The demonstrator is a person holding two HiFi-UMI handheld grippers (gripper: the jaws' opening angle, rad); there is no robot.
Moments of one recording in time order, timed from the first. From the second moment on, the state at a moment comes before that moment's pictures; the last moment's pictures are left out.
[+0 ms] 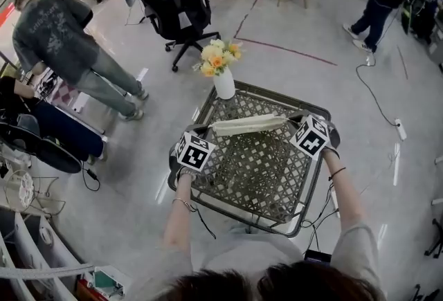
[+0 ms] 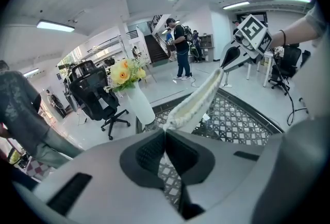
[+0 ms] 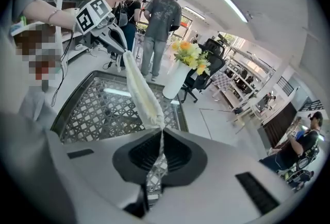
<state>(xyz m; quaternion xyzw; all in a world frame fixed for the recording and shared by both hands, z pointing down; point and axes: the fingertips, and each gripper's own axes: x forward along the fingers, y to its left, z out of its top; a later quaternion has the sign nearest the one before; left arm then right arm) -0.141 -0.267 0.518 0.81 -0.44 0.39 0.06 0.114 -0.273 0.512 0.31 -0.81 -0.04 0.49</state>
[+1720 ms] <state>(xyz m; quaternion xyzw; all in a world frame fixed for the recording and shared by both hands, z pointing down) -0.156 -0.304 0.371 0.81 -0.52 0.28 -0.07 0.114 -0.309 0.367 0.45 -0.81 -0.14 0.35</state>
